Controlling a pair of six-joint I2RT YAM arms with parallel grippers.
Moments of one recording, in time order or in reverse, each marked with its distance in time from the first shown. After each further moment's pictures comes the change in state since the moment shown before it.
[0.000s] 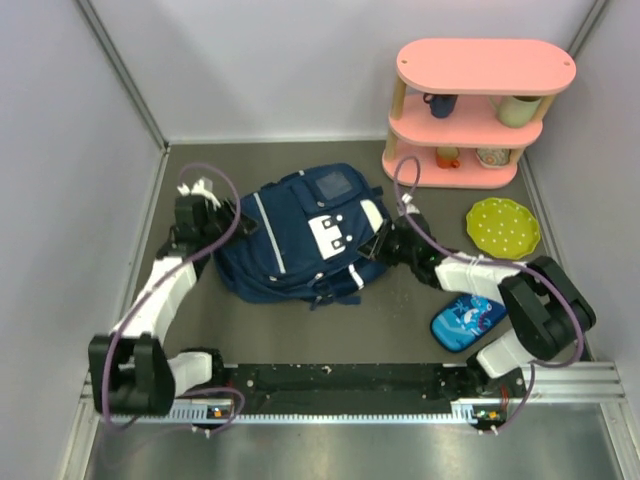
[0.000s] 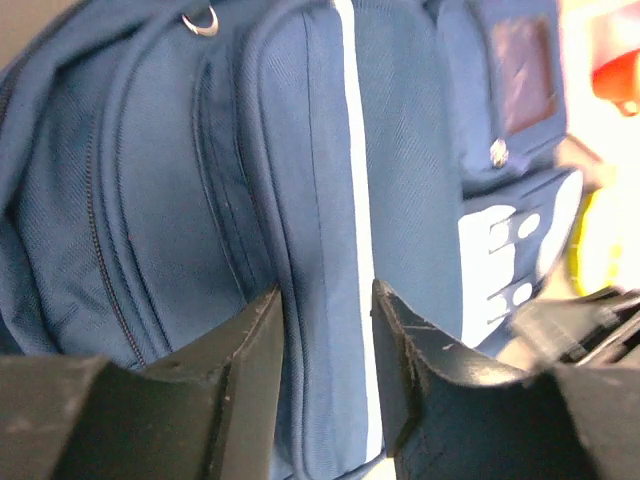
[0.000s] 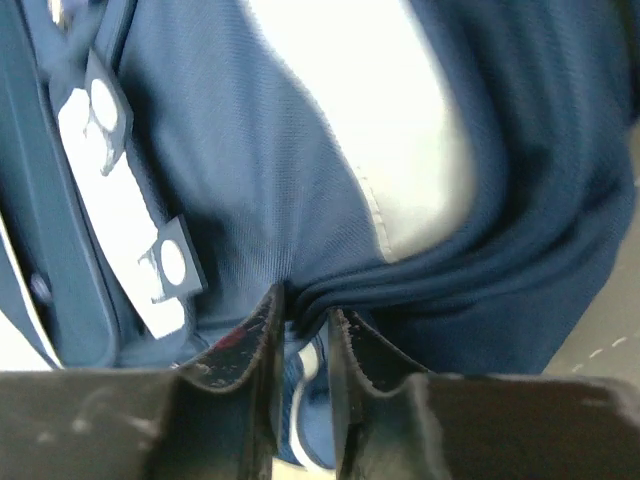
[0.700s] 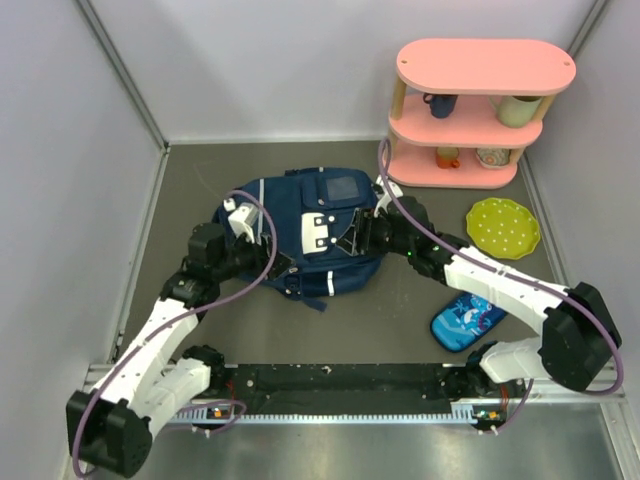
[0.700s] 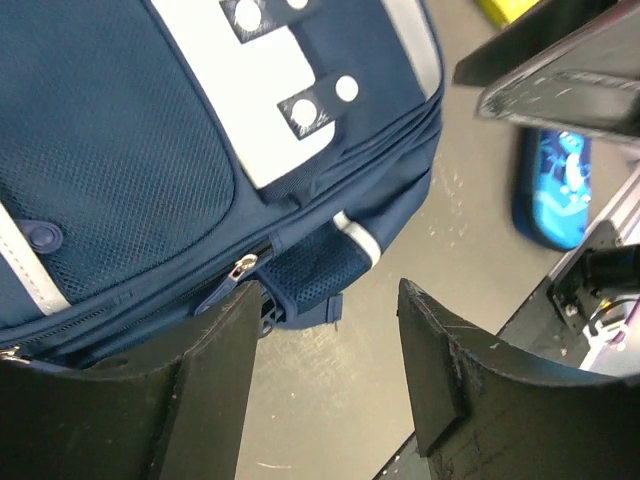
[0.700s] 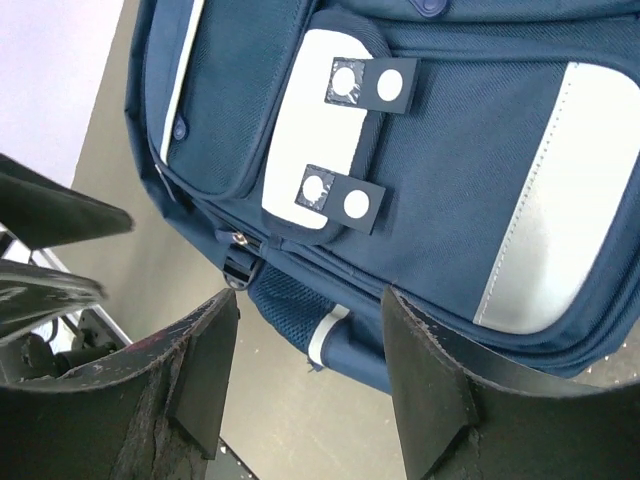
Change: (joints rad) left arm -0.195 -0.278 -0.058 -0.060 0.283 0.330; right arm 0.171 -0.200 0.200 -0.305 0.031 -0.252
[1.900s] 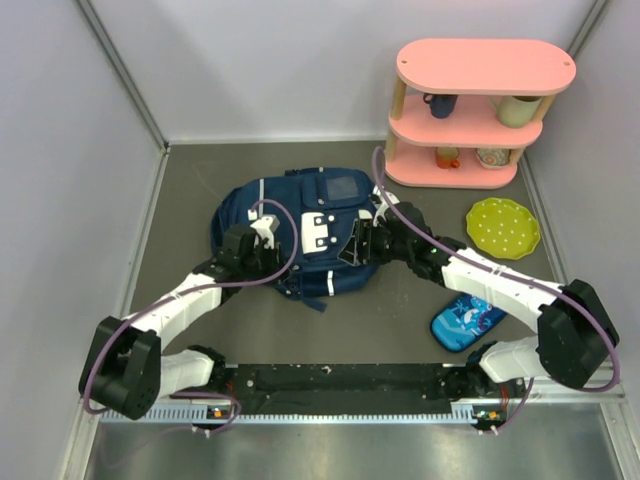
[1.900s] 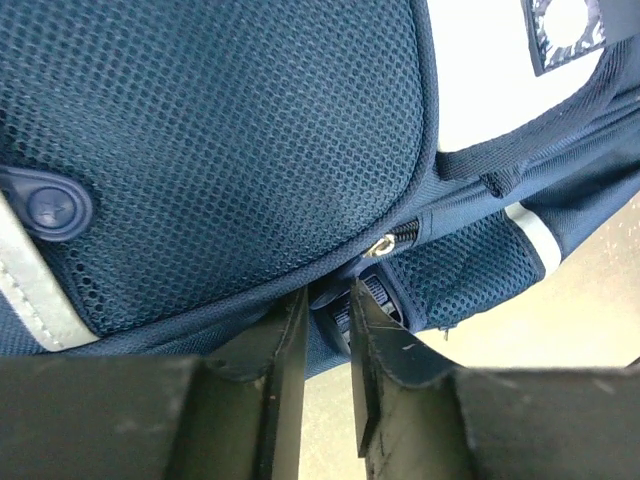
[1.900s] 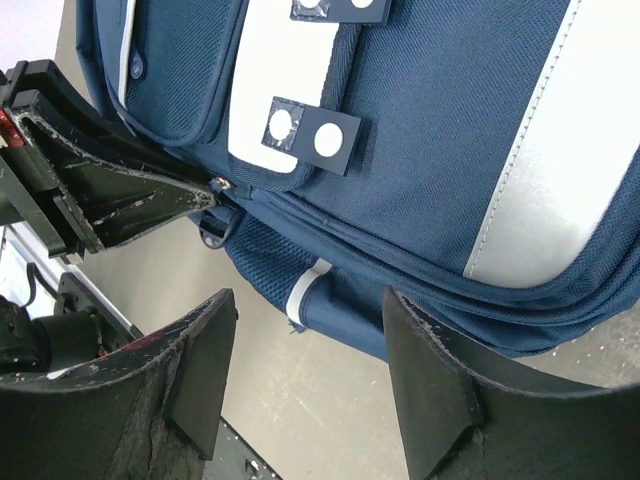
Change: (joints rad) left arm -0.107 0.354 -0.042 0.070 -0.246 0.023; right arm -0.006 0.019 -0.026 -0.048 -0.047 -0.012
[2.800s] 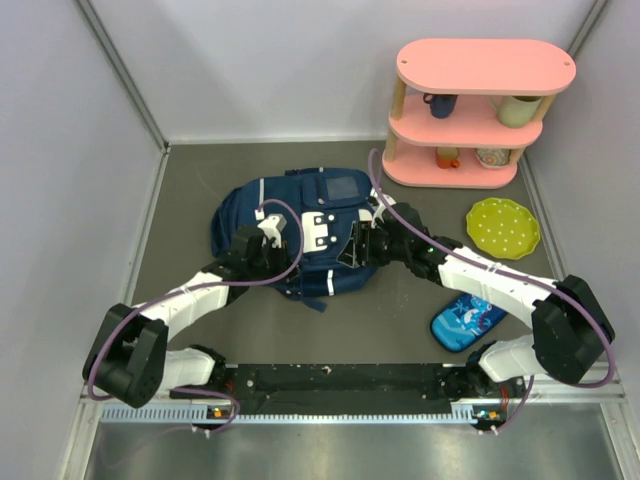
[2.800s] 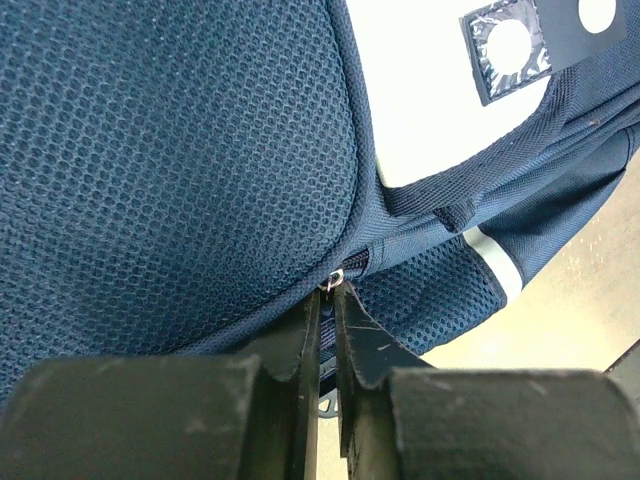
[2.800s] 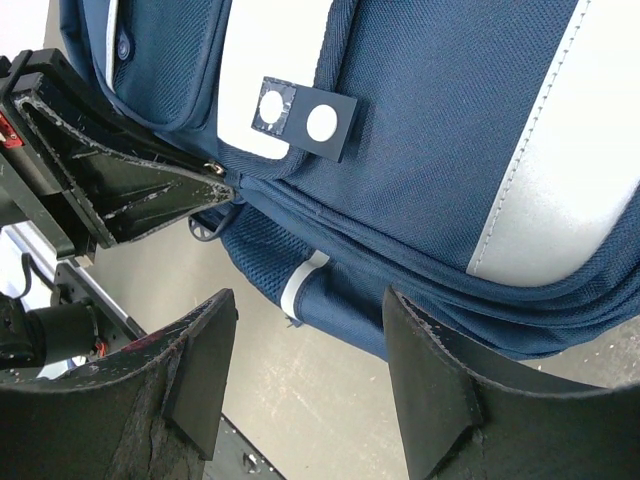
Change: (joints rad) left arm -0.043 0.068 -0.023 0.149 0.026 -0.067; right arm -0.001 0.030 0.000 0.000 -0.025 0.000
